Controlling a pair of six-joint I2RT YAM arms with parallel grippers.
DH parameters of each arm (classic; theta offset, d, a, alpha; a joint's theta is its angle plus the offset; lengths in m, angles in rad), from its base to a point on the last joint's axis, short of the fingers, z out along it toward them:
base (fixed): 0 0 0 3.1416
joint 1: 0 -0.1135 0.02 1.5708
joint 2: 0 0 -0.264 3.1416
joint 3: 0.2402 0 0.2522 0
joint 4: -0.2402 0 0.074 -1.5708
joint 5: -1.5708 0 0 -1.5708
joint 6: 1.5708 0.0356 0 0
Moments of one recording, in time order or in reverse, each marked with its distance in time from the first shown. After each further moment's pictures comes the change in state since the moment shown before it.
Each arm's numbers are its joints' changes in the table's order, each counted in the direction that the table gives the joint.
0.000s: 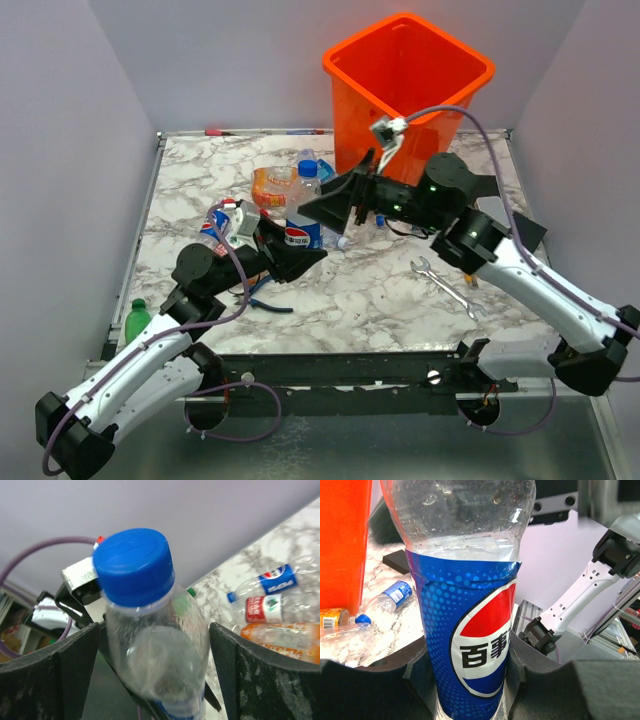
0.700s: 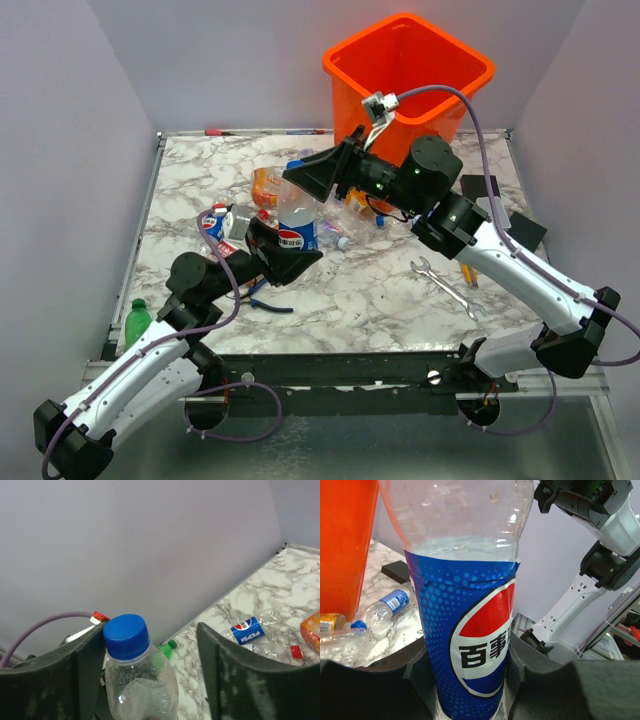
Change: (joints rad) left arm 0.000 -0.065 -0.047 0.040 0.037 -0.061; right arm 0.000 0.092 0.137 0.082 -0.185 -0.004
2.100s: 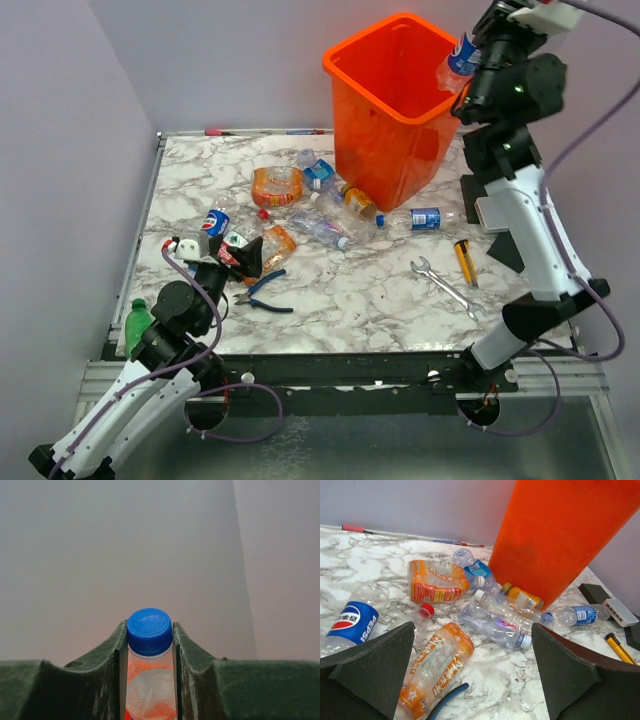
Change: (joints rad) left arm 0.006 -0.342 -0.076 -0.494 0.879 0.303; right arm 0.388 0.165 0.544 0.227 -0.949 -0.826
